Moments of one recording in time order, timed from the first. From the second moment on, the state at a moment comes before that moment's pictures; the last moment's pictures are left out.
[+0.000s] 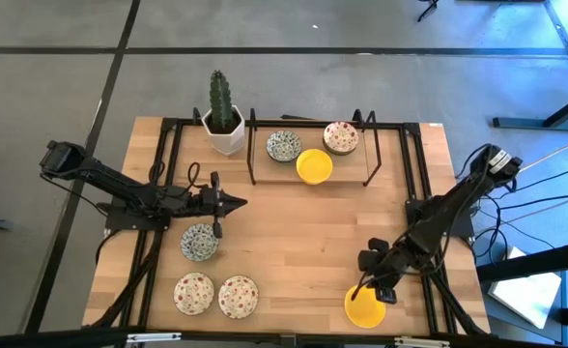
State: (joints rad) left arm -0.25 0.96 0.22 0.70 -0.43 -0.03; right arm 0.77 1.29 0.70 -0.42 0.02 0.88
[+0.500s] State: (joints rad) left arm -0.25 0.96 0.22 0.68 -0.43 -0.03; right arm 0.78 1.45 0.70 -0.39 -0.01 0.88
